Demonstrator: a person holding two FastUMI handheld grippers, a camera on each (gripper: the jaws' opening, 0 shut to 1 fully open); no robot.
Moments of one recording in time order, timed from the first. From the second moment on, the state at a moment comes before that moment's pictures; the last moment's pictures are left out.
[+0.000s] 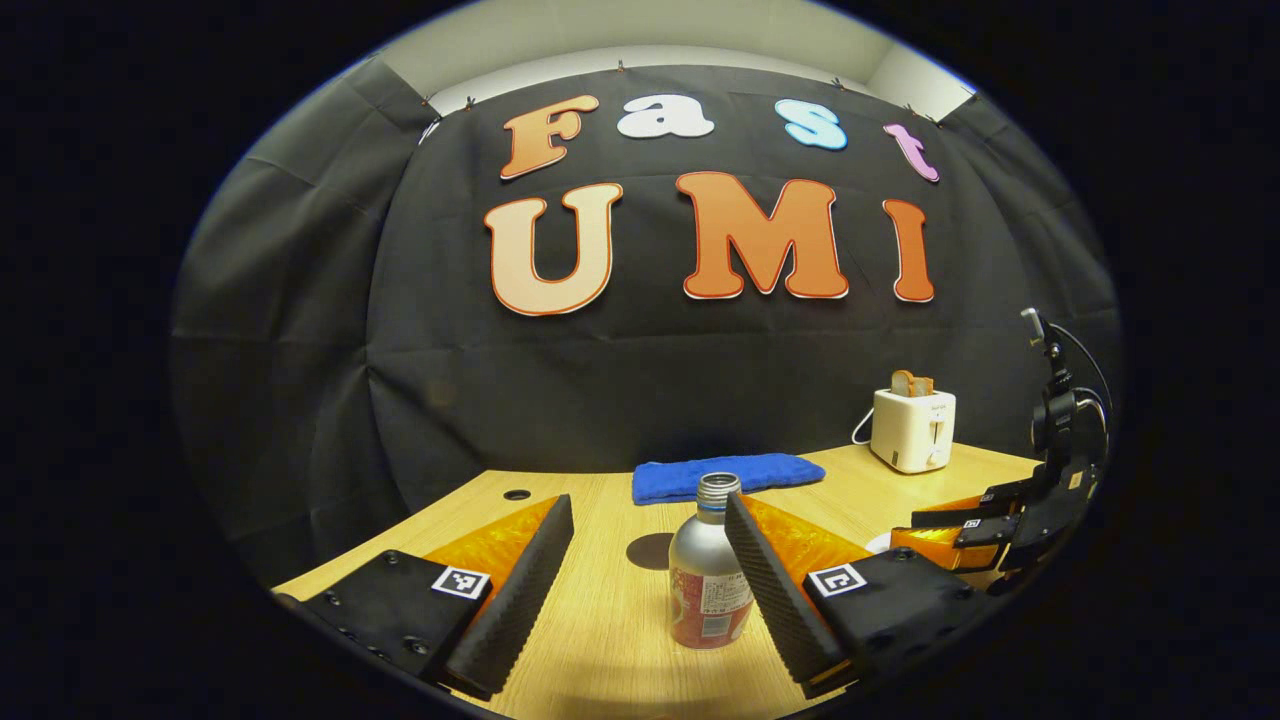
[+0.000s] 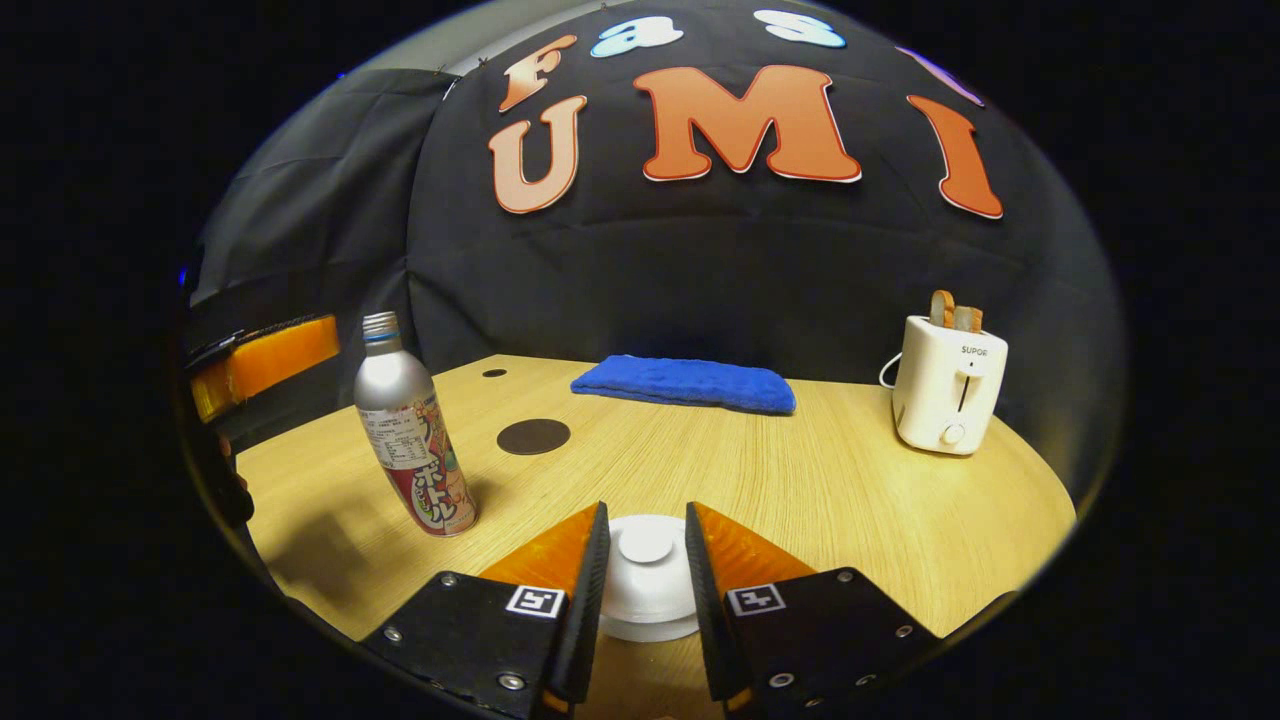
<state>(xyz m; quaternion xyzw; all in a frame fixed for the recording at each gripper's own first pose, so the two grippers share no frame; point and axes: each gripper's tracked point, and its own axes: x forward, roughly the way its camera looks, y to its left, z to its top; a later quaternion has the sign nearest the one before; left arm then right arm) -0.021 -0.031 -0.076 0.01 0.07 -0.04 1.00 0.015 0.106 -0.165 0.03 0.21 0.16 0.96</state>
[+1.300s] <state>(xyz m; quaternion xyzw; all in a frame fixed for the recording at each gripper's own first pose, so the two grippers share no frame) -0.009 -0.085 -0.166 -0.01 0.17 -0.09 0.98 0.013 0.054 -0.116 0.02 0.15 0.12 0.98</state>
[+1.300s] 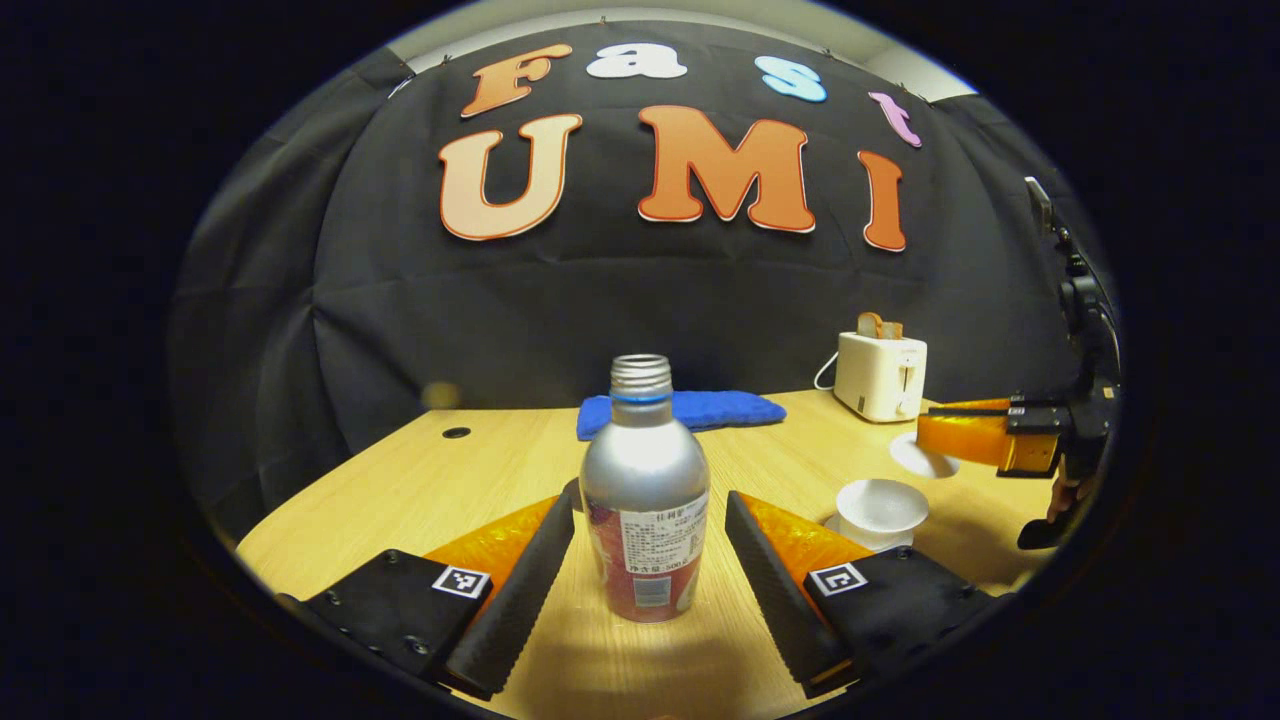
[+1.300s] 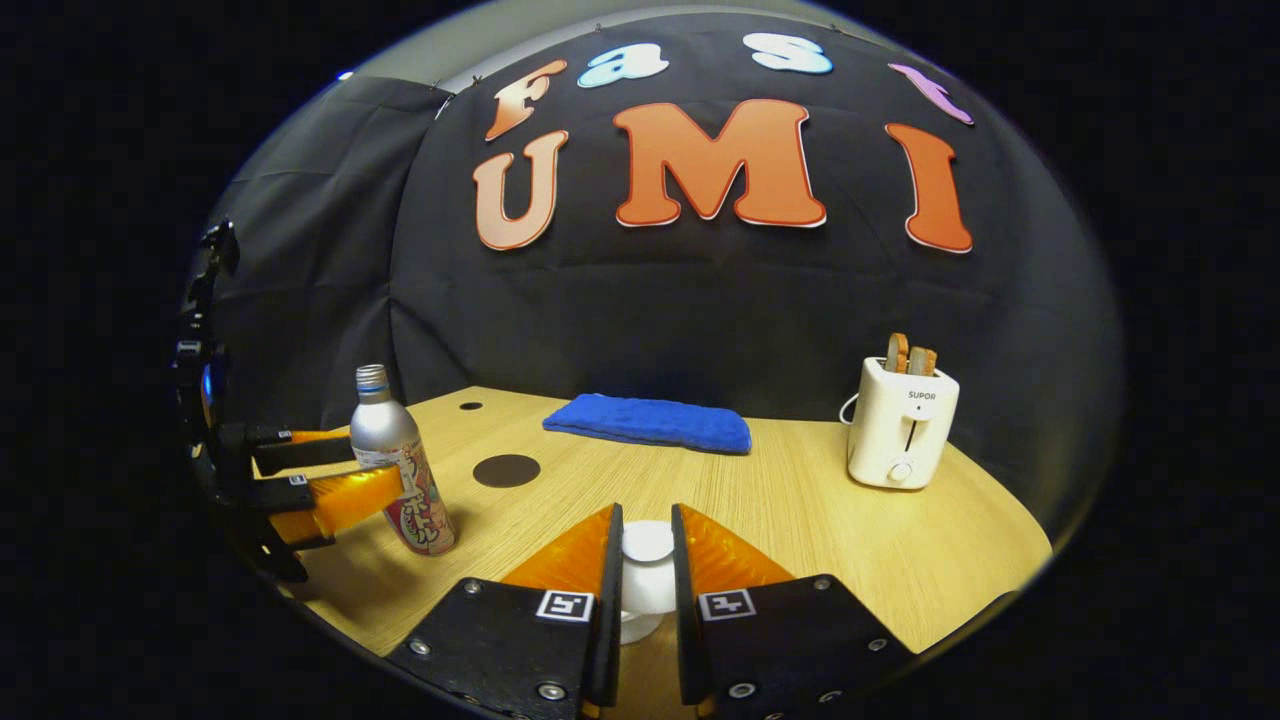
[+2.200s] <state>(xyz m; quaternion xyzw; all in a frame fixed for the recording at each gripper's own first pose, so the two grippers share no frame) 0.017 -0.081 -0.170 0.13 0.17 -0.08 0.97 0.001 0.009 -0.088 0.02 0.12 0.07 0.99</state>
